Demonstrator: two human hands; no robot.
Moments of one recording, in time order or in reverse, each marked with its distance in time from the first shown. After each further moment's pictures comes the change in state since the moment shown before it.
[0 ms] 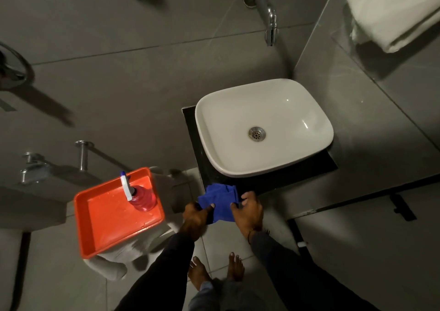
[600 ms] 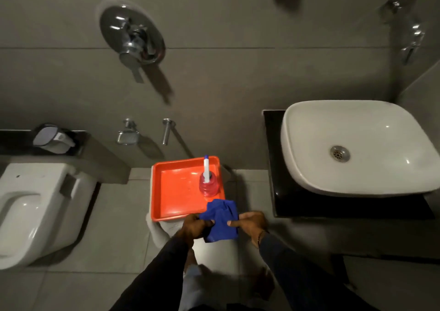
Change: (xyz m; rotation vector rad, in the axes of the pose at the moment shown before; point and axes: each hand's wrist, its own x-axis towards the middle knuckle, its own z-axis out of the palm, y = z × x) left_hand -0.020 -0.046 -0.193 -0.048 0.091 -0.077; right_hand -0.070 -0.075 0.129 0.128 -0.590 0.212
